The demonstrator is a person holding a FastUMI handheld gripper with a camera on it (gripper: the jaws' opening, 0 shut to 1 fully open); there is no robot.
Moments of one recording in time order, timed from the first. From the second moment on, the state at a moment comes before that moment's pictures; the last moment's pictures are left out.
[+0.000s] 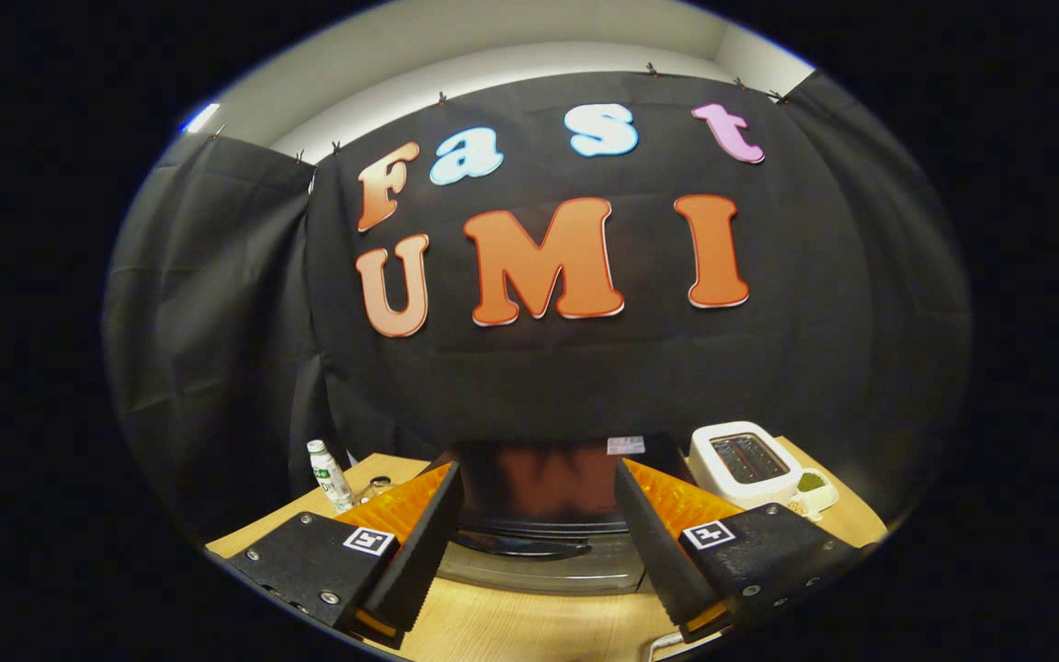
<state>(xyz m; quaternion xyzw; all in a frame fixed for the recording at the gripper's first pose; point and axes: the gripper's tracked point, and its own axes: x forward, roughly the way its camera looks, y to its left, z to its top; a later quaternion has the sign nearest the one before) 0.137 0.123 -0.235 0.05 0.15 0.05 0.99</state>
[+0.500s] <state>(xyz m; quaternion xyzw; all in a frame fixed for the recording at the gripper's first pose) 0.172 0.138 -0.316 0.03 0.21 0.02 0.98</state>
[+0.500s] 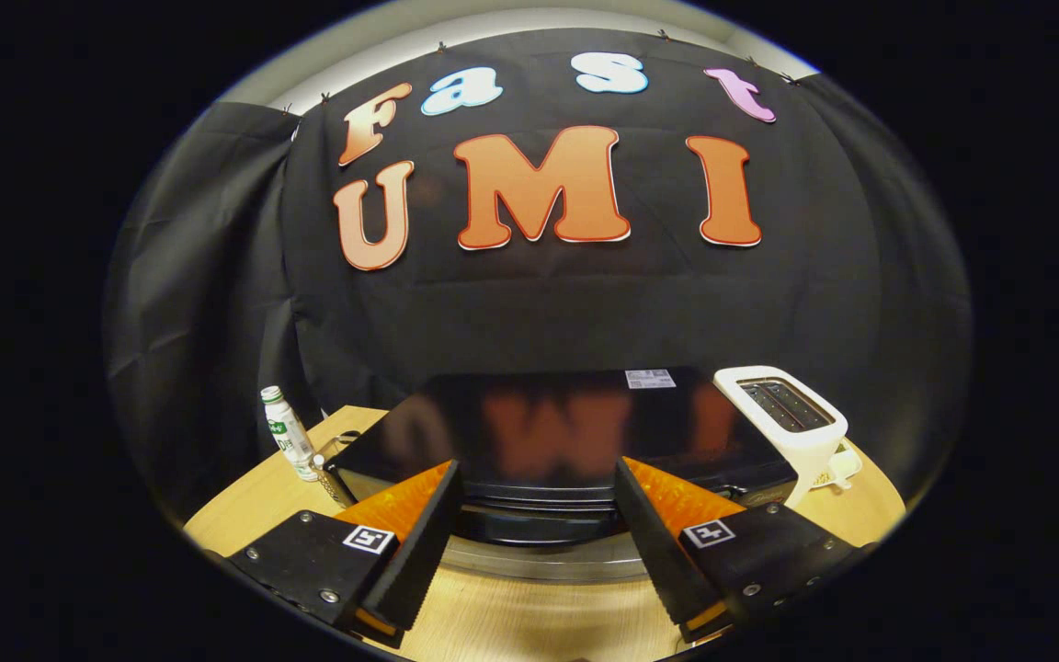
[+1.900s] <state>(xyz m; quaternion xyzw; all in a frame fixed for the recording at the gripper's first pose) 0.009 0.155 -0.441 0.09 0.35 0.03 0.93</state>
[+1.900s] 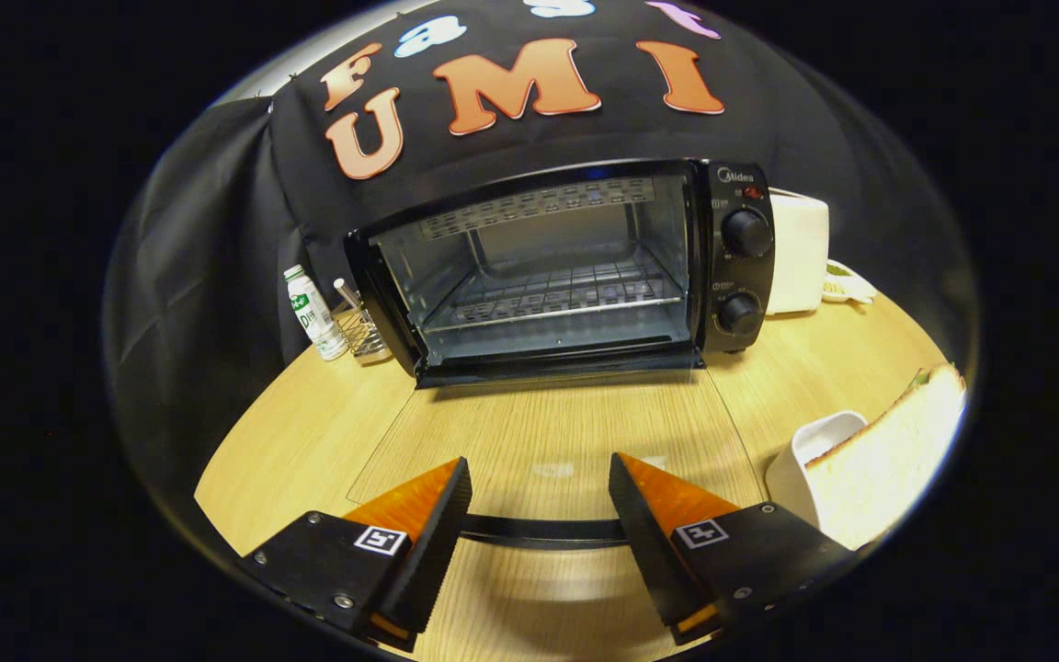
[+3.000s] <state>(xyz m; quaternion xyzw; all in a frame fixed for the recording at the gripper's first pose) -0.006 -0.010 -0.260 0.03 0.28 0.03 0.96</state>
